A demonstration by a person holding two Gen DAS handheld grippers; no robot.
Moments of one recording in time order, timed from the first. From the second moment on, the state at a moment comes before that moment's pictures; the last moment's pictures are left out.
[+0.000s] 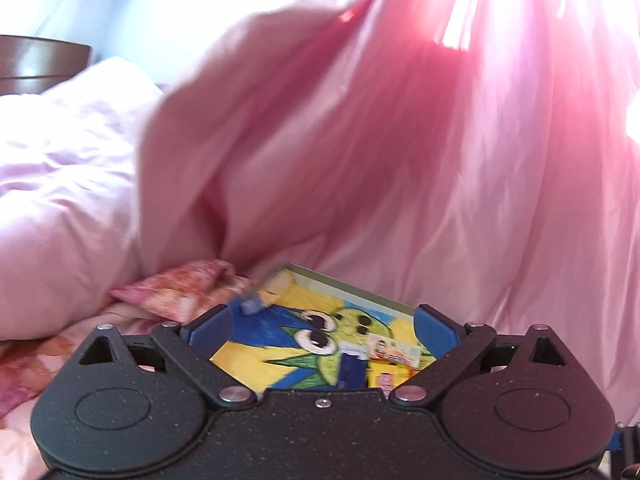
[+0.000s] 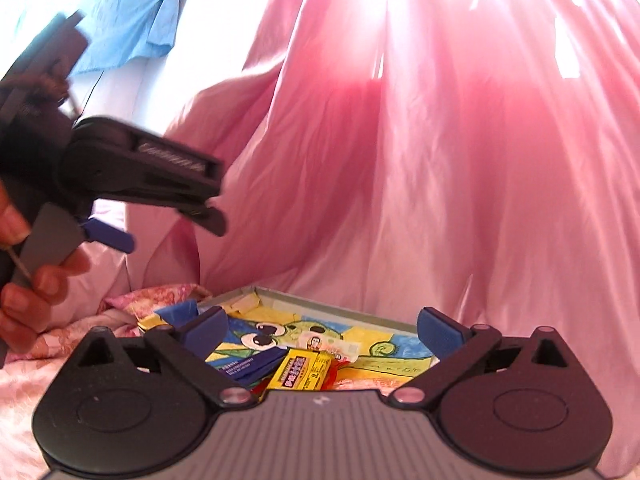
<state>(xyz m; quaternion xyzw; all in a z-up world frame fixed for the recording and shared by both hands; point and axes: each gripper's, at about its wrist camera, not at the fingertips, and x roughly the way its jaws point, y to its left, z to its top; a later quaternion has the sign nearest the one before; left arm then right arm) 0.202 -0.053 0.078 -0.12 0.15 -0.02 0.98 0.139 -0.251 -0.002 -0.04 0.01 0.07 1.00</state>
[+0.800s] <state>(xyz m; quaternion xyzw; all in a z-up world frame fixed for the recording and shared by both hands) 0.074 0.050 0.004 -0.13 0.25 0.06 0.96 0.025 -0.225 -0.032 0.00 0.09 0.03 1.00</state>
